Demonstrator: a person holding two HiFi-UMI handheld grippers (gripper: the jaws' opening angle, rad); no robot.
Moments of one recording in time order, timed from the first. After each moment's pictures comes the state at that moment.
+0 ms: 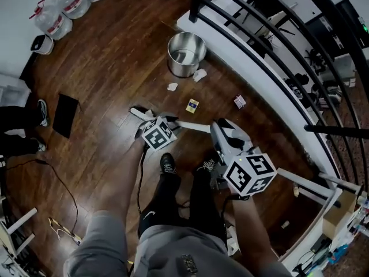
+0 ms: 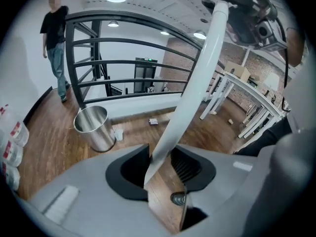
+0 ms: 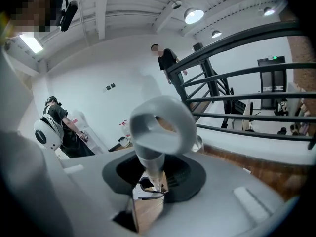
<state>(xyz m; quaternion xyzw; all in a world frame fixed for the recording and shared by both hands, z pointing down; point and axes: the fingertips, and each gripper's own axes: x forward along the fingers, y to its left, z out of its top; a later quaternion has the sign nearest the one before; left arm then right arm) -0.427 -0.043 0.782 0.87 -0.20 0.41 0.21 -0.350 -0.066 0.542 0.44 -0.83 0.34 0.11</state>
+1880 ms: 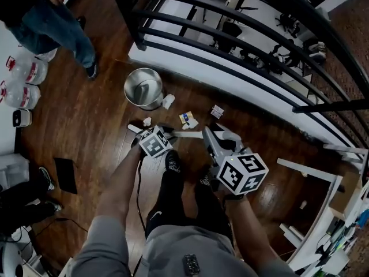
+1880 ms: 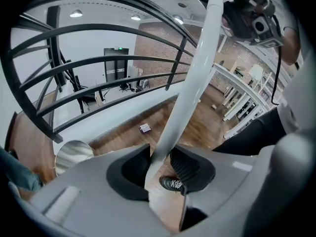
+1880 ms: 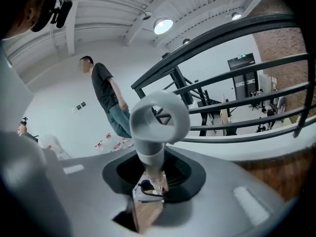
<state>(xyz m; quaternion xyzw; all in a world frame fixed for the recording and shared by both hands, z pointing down) -0.295 -0.199 0.788 0.87 -0.03 0.46 0.16 -0.208 -0.223 0.549 0.55 -0.75 0.38 0.05</state>
